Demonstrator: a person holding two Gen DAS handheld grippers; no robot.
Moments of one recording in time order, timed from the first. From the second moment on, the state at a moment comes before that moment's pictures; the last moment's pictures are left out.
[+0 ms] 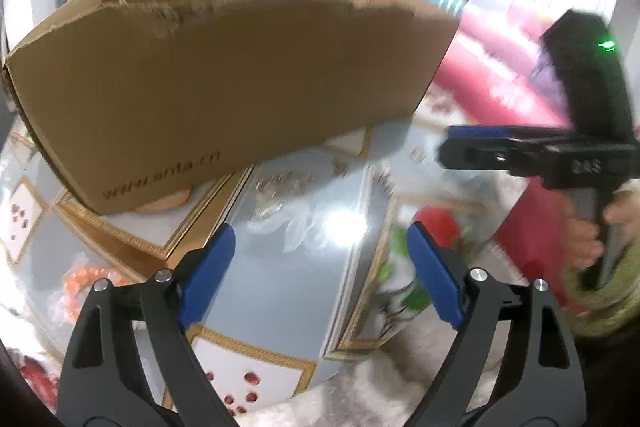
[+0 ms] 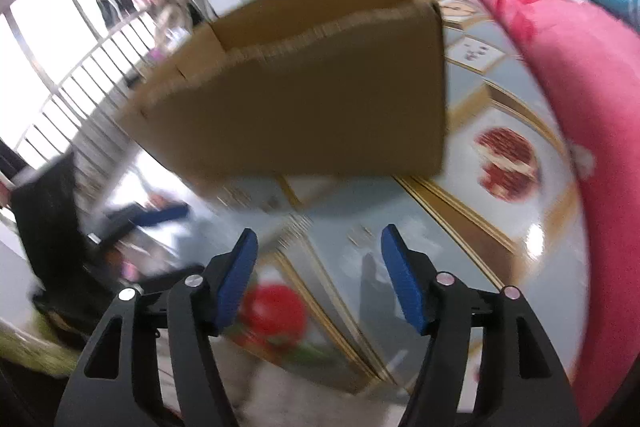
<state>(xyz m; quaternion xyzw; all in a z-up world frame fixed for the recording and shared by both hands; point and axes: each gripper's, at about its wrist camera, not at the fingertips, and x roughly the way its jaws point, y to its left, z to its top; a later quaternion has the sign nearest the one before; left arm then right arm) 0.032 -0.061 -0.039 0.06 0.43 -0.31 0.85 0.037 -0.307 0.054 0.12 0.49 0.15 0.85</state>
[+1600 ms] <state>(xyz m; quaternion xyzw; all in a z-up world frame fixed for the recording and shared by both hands) 0.015 -0.095 -0.053 0.17 0.42 -0.25 0.86 0.023 -0.297 0.053 0.01 0.43 0.11 0.90</state>
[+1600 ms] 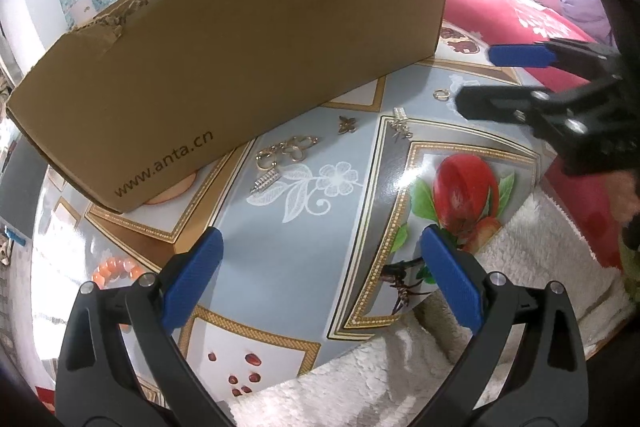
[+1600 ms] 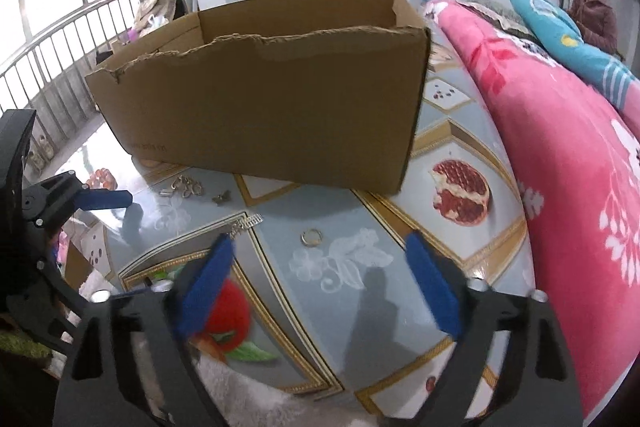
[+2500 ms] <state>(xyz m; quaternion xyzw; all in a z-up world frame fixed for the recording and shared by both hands) 0.015 -0.093 -0.052 0.17 0.41 -0.25 0.86 0.037 -0.287 0.035 0.02 0.44 0.10 0.89</state>
